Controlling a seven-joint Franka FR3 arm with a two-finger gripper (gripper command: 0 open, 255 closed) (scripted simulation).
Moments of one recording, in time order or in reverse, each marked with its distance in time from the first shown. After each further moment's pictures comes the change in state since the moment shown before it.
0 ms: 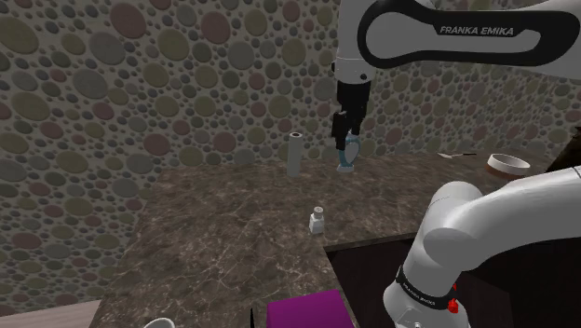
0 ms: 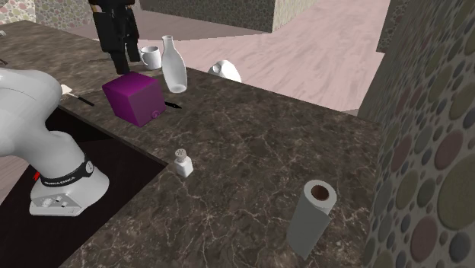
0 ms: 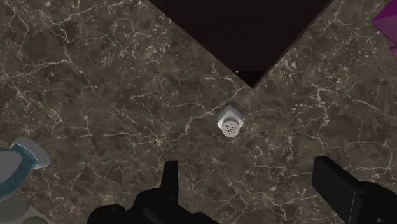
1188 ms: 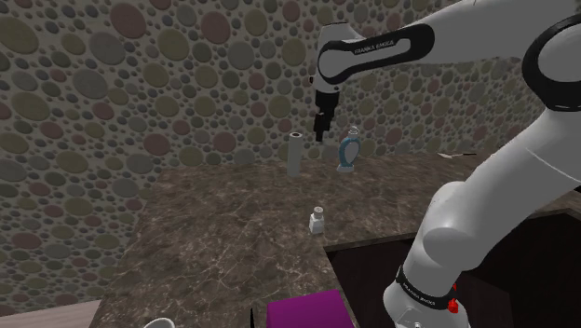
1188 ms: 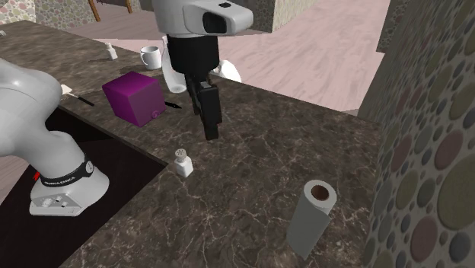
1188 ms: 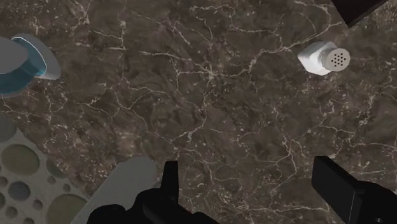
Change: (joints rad) arm -0.002 0.458 -0.309 0.166 -0.076 0.380 -0.428
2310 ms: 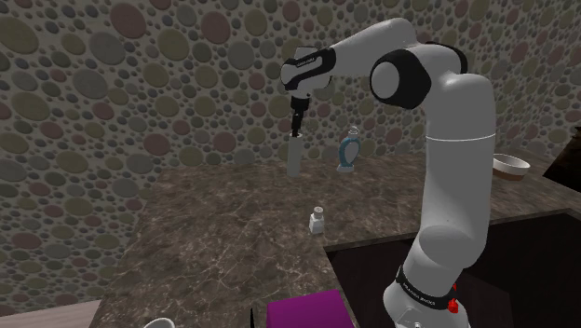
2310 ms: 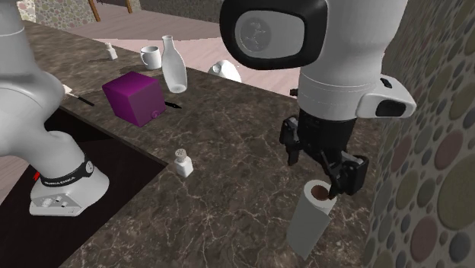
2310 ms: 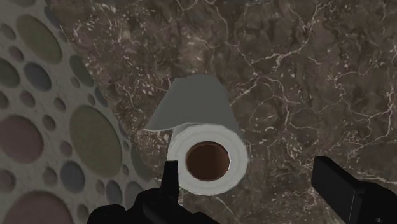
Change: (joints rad) arm -0.069 0.695 -0.115 0.606 0.322 0.087 -0.515
